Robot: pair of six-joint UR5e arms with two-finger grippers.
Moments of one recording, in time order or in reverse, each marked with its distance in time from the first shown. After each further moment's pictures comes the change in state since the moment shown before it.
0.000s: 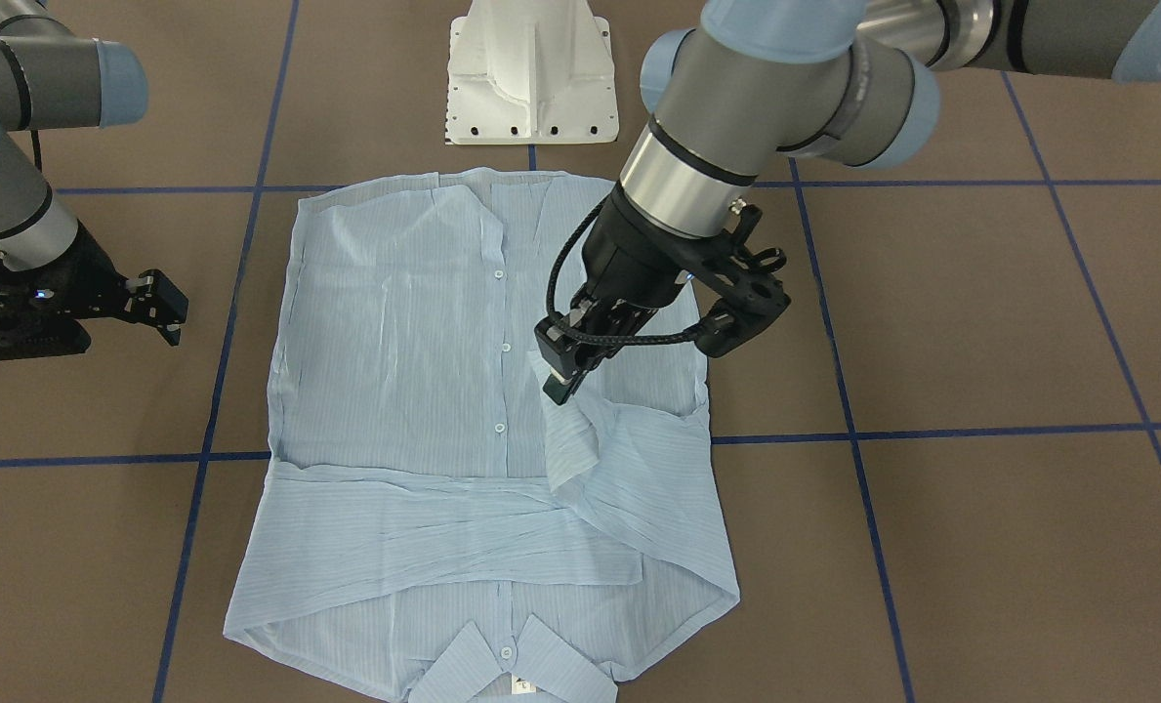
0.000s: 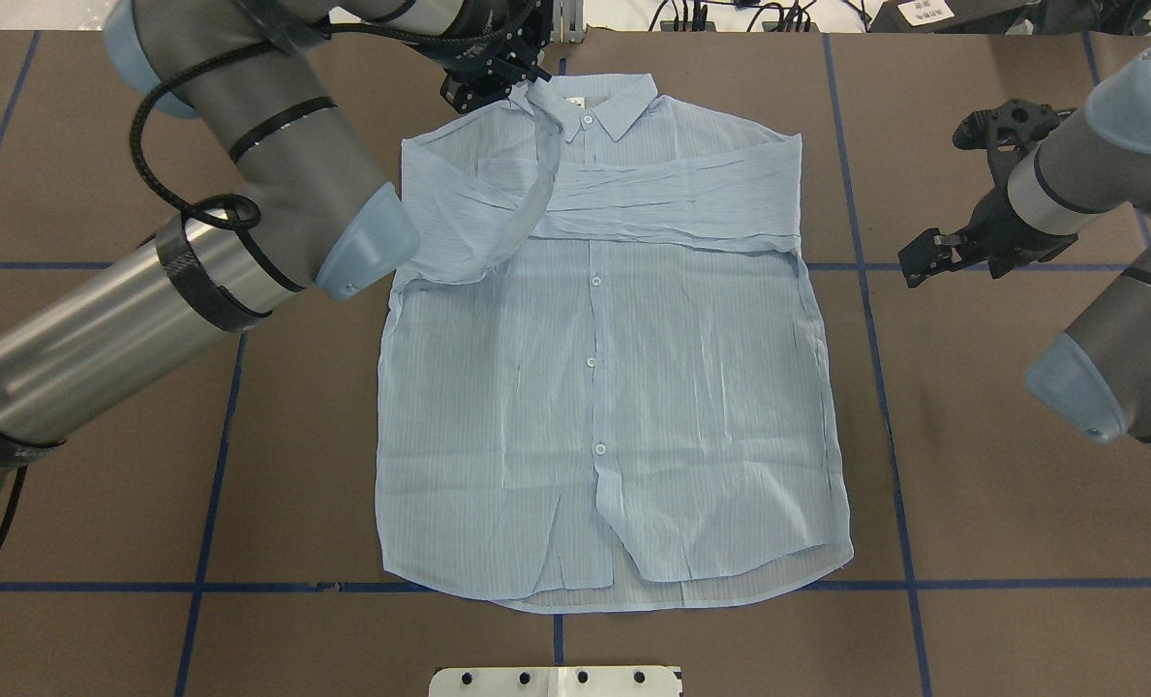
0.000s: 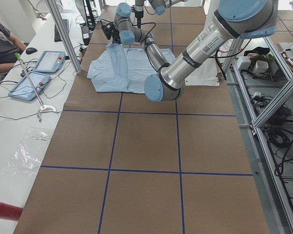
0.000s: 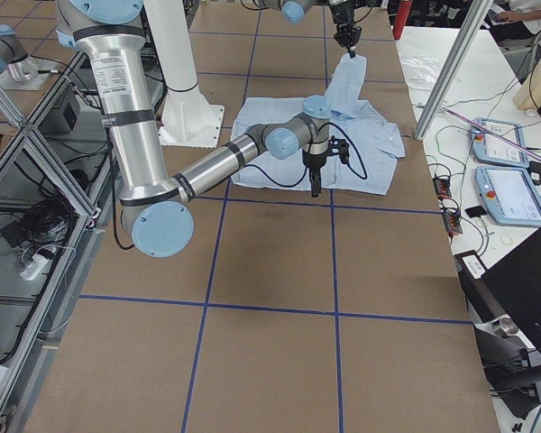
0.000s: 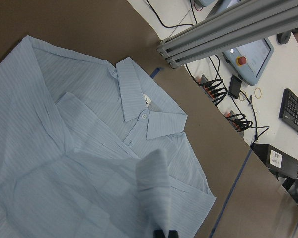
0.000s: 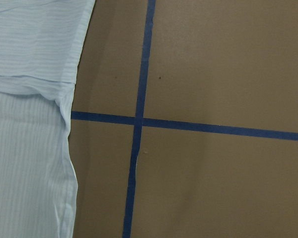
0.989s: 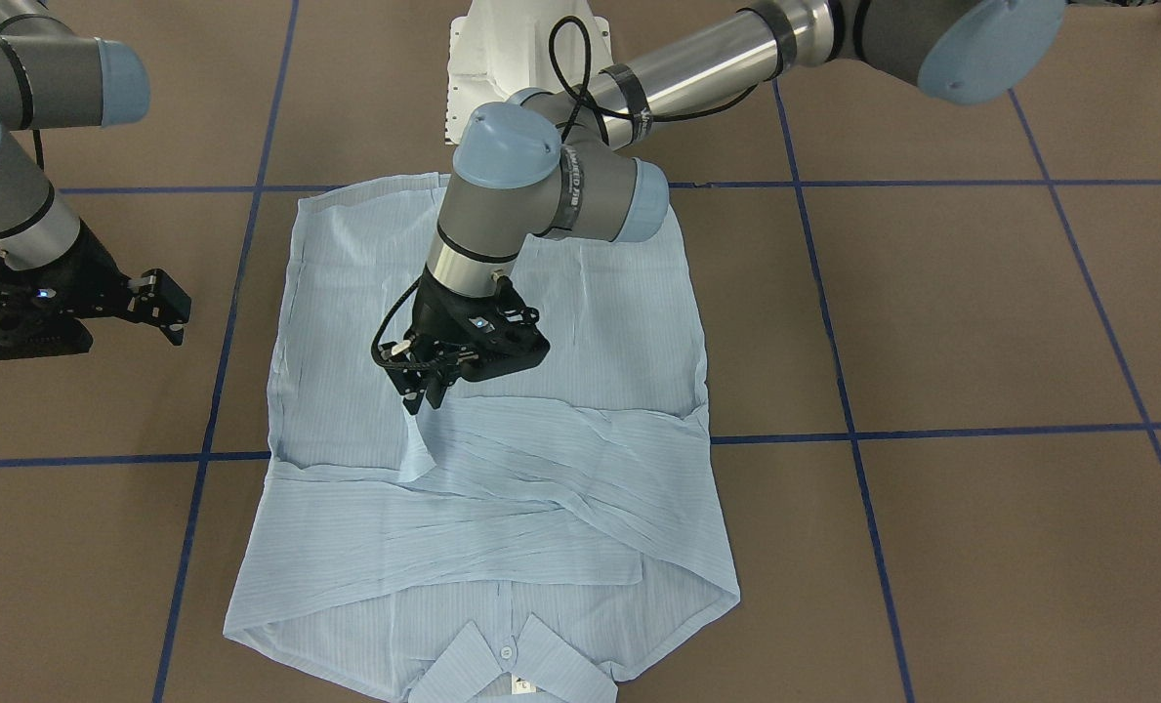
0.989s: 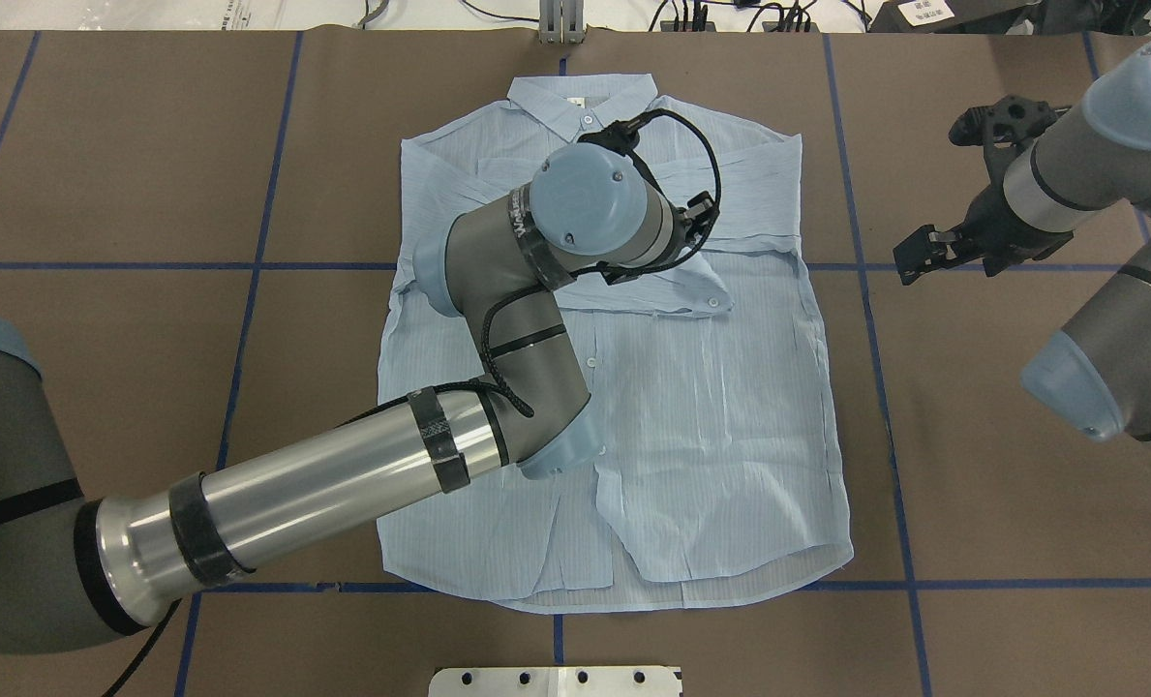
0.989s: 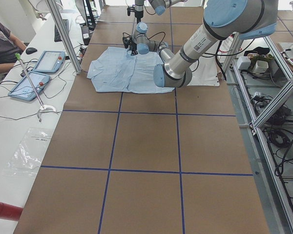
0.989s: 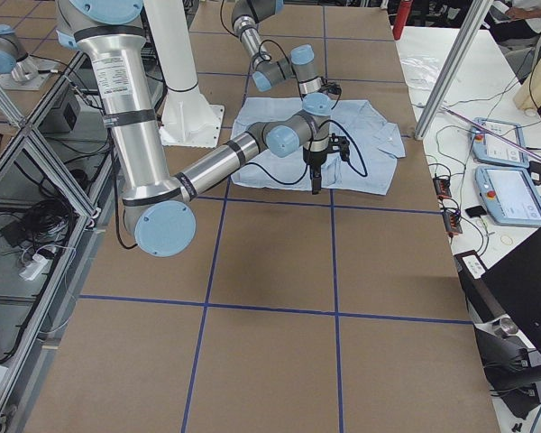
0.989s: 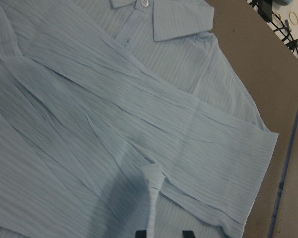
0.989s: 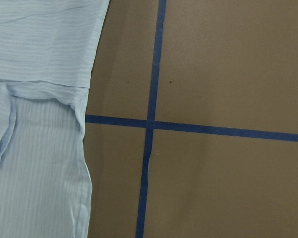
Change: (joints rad) left arm 0.298 -0.150 0.381 -0.219 0.251 0.232; right arm -0.001 0.013 0.011 -0.001 0.008 0.018
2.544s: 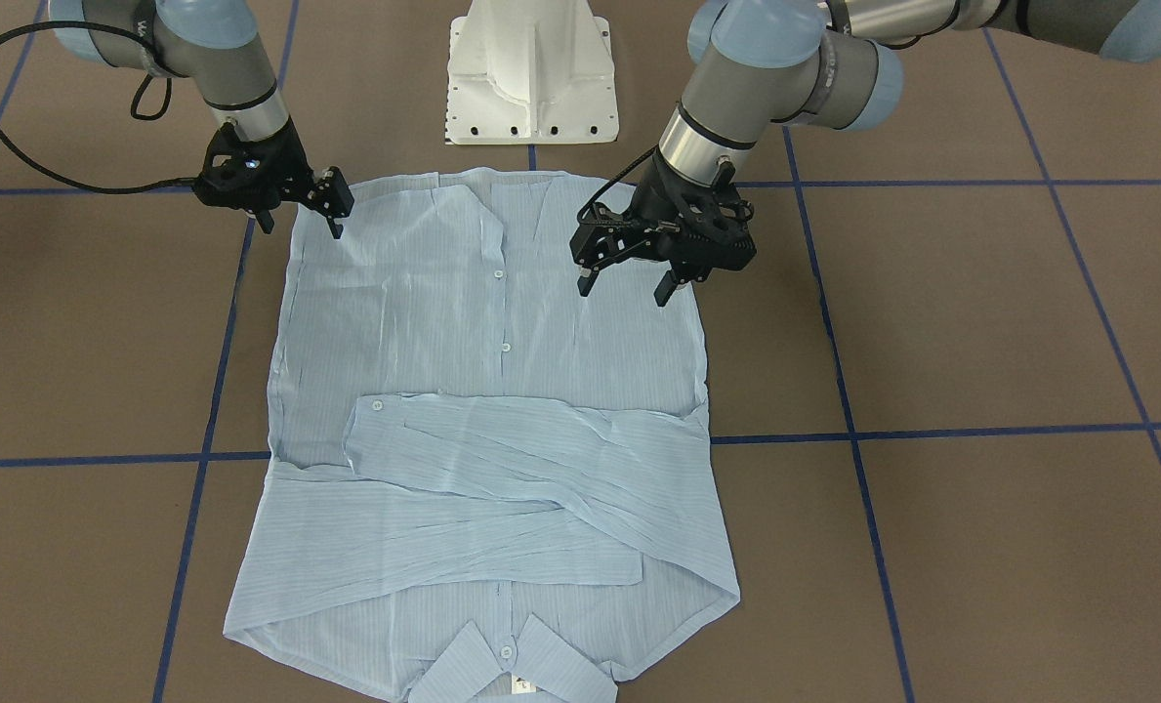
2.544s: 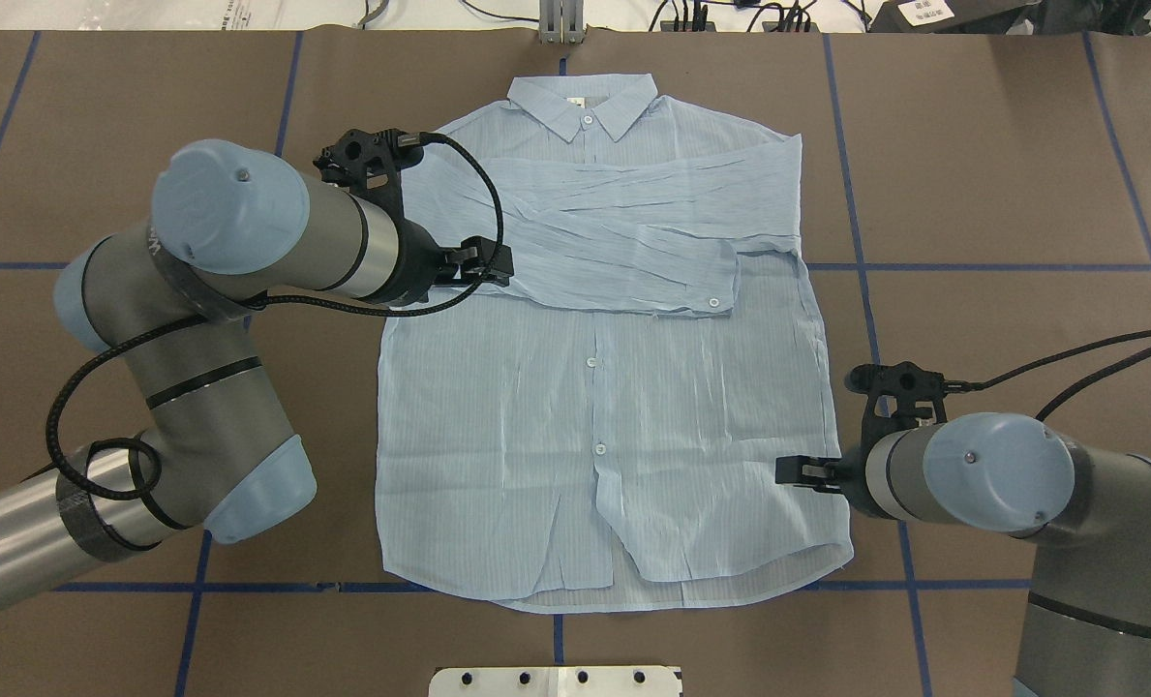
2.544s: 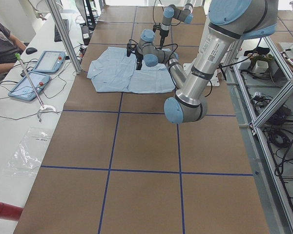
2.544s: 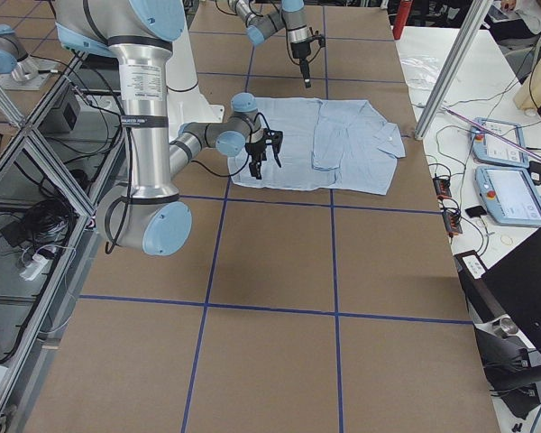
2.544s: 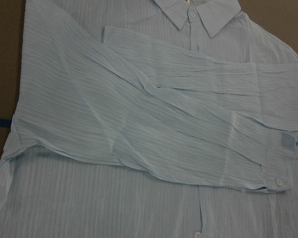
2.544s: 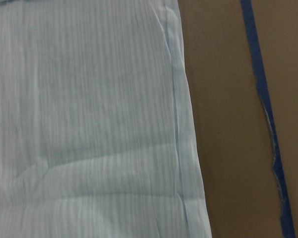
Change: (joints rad) left arm -0.118 0.511 -0.706 0.273 -0.168 0.339; right arm -0.585 -0.204 0.185 0.223 -0.407 0.717
